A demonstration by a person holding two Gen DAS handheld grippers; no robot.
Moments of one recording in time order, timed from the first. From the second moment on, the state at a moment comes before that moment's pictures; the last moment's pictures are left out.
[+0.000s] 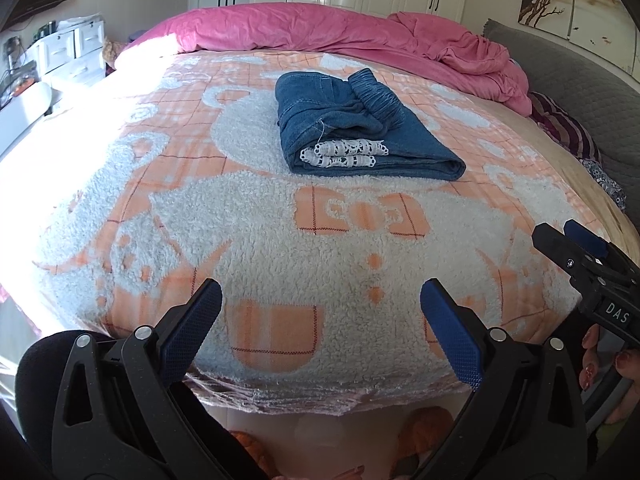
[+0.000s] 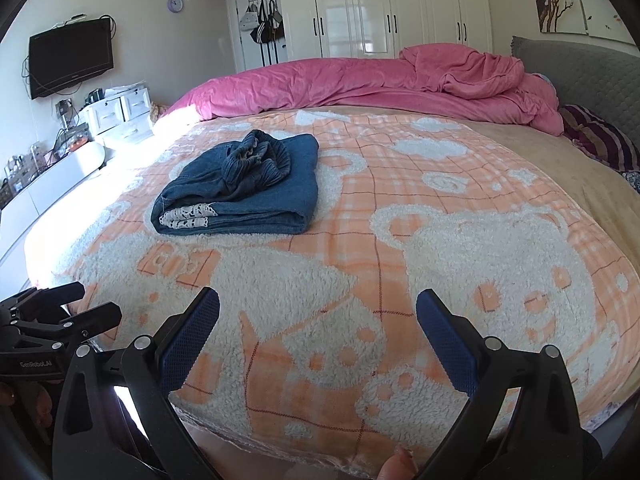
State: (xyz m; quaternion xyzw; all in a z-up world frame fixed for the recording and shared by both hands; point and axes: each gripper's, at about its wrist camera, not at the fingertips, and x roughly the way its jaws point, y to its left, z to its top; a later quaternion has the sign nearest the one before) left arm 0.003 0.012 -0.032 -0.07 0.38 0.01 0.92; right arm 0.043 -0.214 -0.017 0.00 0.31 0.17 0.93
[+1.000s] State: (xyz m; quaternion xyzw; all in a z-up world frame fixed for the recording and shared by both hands) left arm 0.003 0.015 -0.031 -0.07 0.38 0.02 0.92; right arm 0.046 -0.212 -0.020 -0.01 0.32 0.17 0.93
